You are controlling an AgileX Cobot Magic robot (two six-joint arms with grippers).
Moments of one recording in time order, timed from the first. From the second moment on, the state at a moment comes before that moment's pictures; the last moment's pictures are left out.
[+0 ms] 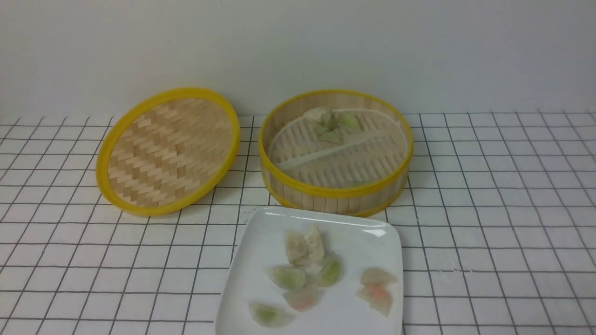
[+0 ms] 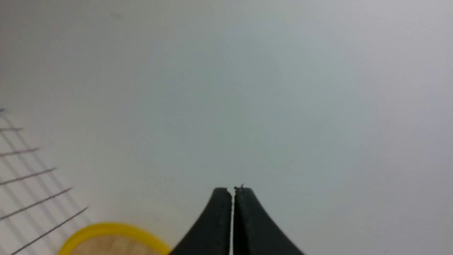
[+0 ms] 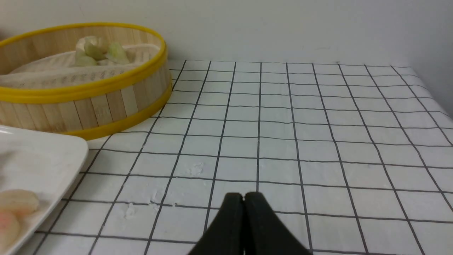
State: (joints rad) right arm 0.03 -0.02 0.02 0.07 0.36 0.03; left arm 0.00 -0.01 0.01 -0.86 -0.36 -0.08
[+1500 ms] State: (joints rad) right arm 0.22 1.80 -1.86 0.36 1.24 -0.24; left arm -0.20 1.29 -1.37 -0.26 1.25 0.24
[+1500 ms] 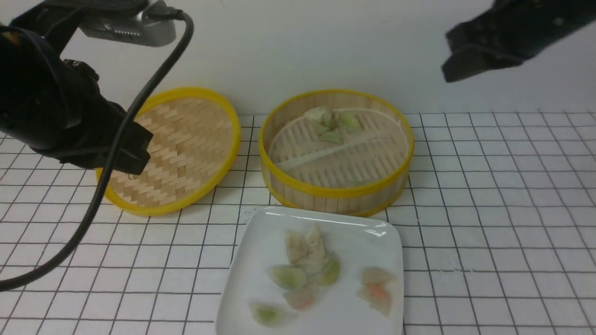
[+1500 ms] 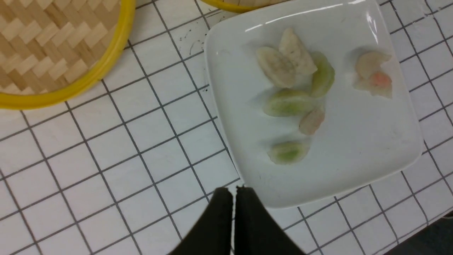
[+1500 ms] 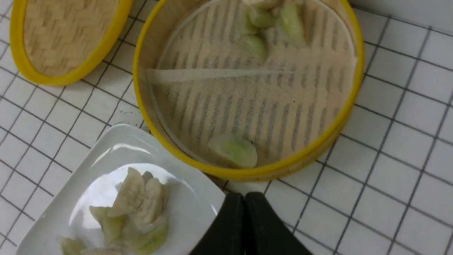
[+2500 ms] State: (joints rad) right arm 0.34 2.85 -2.94 0.08 1.22 -0.22; left arm -0.20 0.96 -1.37 -0.07 1.28 0.08
